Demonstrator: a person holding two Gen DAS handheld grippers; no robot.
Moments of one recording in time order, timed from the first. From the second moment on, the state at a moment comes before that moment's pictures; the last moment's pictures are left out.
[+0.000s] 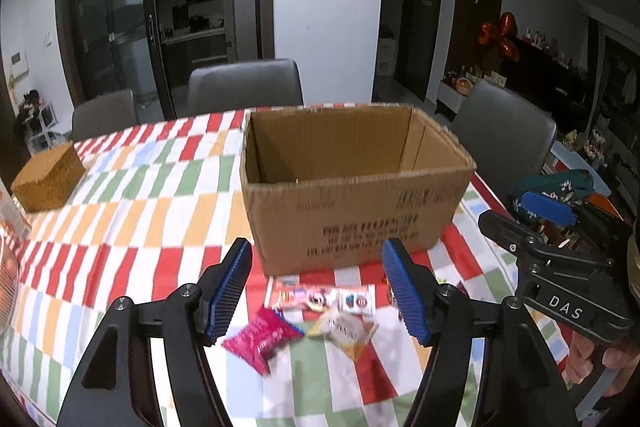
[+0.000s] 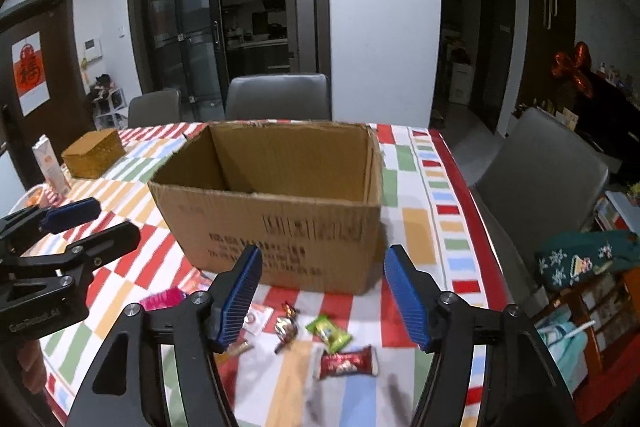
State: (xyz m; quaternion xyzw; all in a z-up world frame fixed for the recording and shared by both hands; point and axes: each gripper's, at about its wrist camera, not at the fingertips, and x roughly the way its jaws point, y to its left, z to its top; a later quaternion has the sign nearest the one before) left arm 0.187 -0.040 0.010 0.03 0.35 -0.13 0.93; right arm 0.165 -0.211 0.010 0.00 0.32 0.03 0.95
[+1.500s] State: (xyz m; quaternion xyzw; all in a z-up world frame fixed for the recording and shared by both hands) left arm 0.221 -0.061 -0.121 0.01 0.49 -0.13 0.86; right arm 0.177 -0.243 -0.120 0.03 0.48 0.00 0.88
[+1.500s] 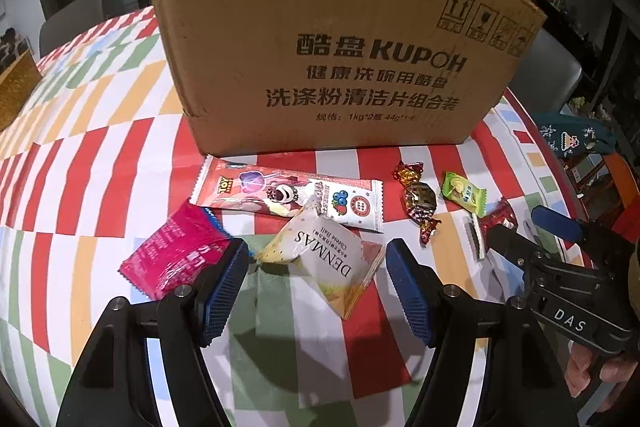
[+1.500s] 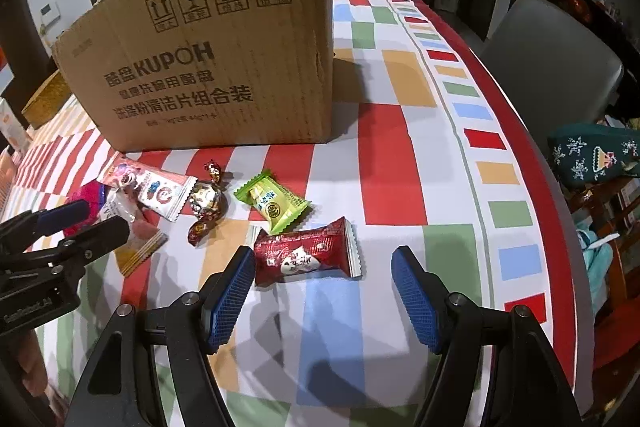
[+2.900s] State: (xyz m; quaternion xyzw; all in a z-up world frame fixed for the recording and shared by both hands) left arm 0.190 -0.065 -0.084 -0.02 0.46 -0.18 0.87; right arm 0.155 -0.230 -0.084 0.06 0.43 0.05 0.90
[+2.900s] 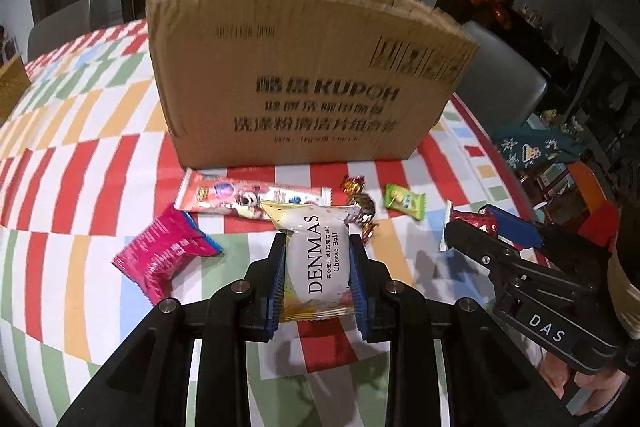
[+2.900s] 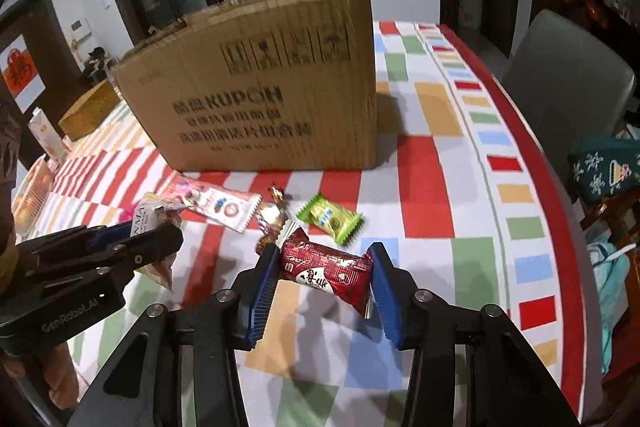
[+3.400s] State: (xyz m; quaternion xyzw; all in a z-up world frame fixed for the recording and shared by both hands) left arm 0.178 -0.049 -0.005 -0.01 0.37 -0.19 0.91; right arm 0.145 -0.217 -0.013 0.05 0.35 0.07 0.93
